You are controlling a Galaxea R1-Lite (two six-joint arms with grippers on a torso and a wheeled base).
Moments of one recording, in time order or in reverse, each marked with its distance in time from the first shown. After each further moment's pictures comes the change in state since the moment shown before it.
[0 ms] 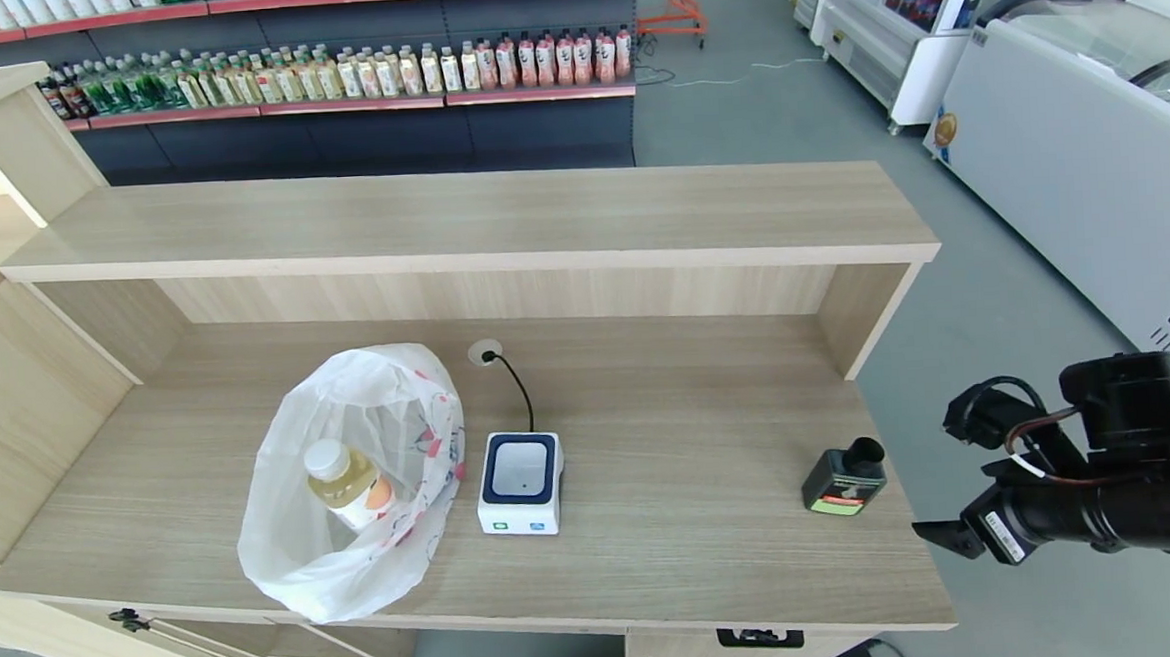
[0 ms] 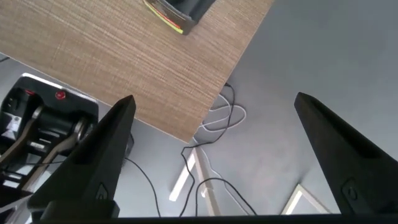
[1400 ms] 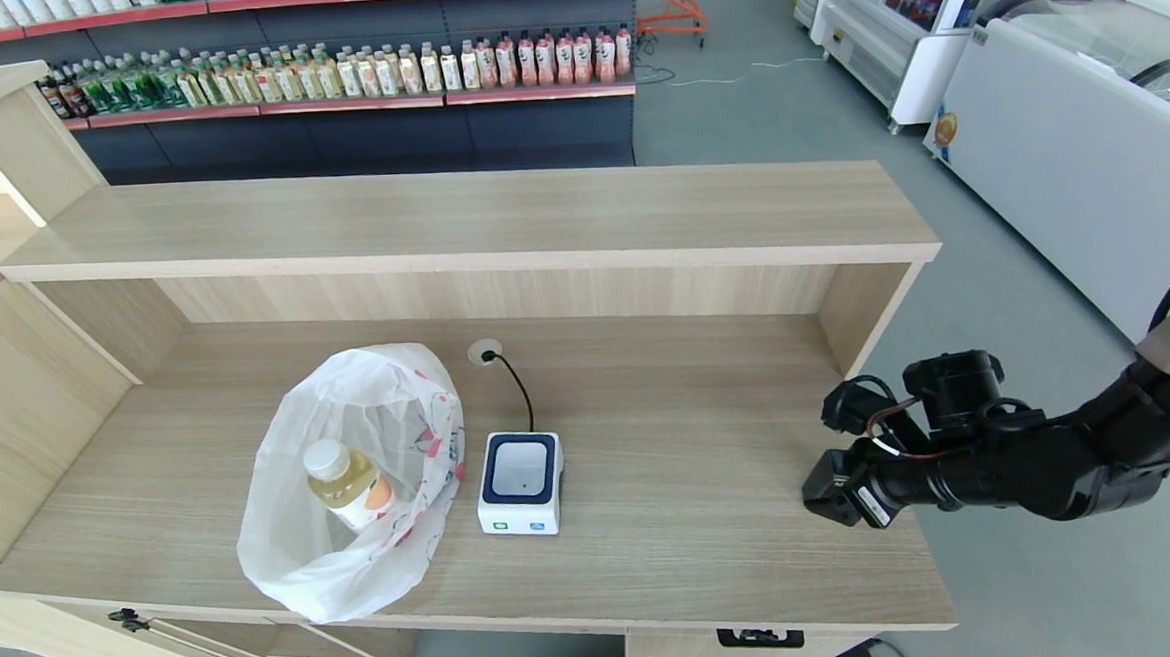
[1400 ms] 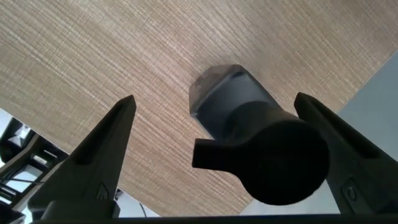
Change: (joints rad) left arm 0.000 0.000 0.000 0.000 0.000 0.000; right arm 0.140 0.341 -0.259 -0.093 0.068 -0.019
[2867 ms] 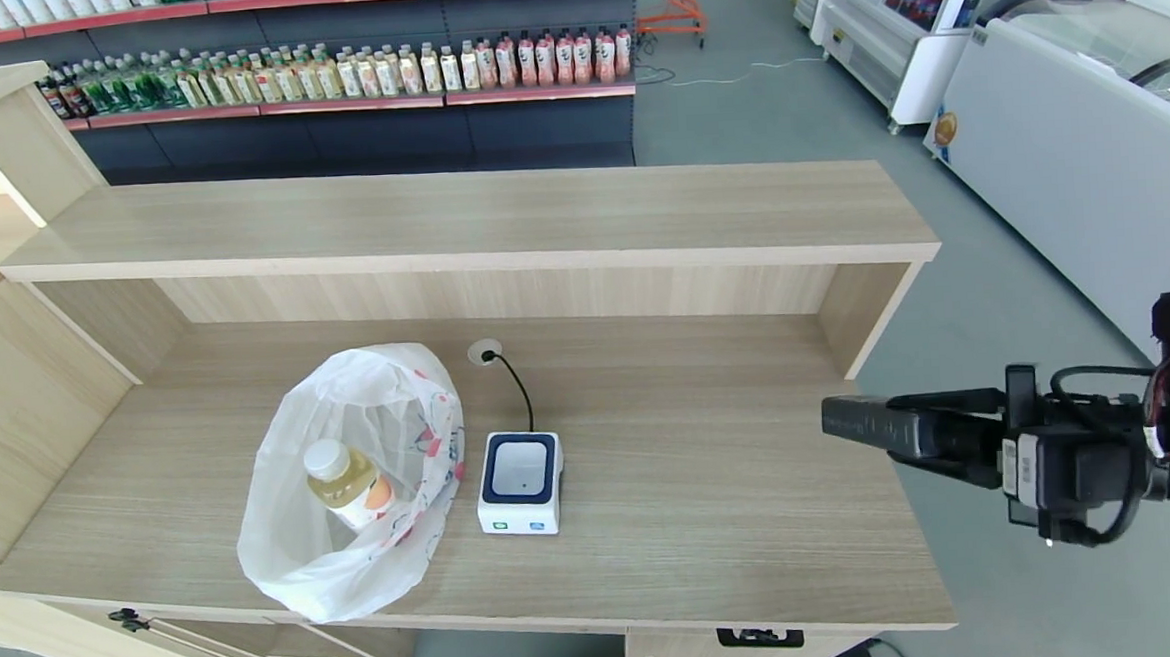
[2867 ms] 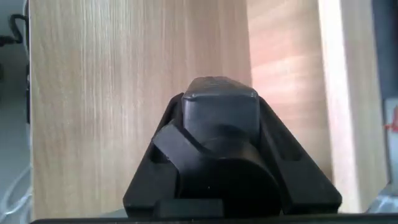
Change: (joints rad) left arm 0.000 0.000 0.000 0.000 0.000 0.000; right arm -0.122 -0.541 0.230 0.027 0.602 -1.053
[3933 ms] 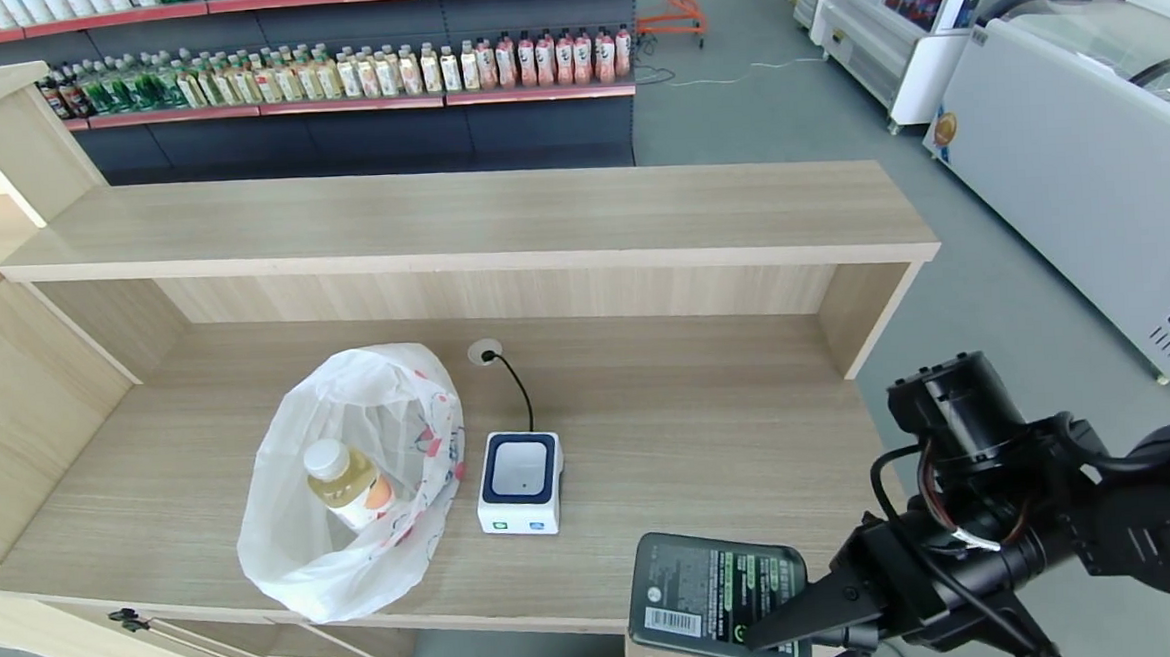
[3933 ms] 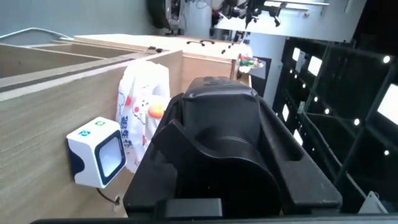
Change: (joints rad) left arm 0.000 0.000 0.000 0.000 0.000 0.000; right arm 0.463 0.193 -0.127 0.292 0.381 -1.162
